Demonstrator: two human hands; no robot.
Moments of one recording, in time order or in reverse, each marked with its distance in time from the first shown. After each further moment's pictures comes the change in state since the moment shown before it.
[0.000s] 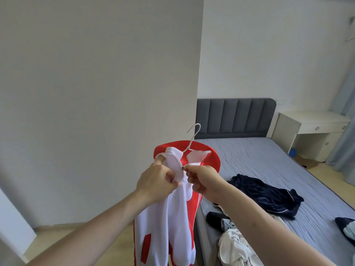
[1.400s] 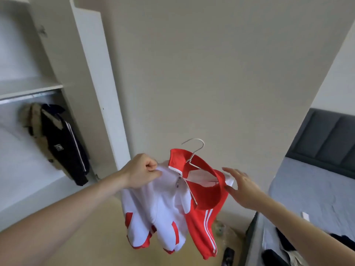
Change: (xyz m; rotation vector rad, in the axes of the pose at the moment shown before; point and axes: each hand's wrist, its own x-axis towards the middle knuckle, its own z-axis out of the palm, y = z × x) left_hand -0.119 -0.078 -0.101 -0.181 0.097 -0.473; right_hand 0.112 0.013 -0.003 -1.279 -0.505 -0.666
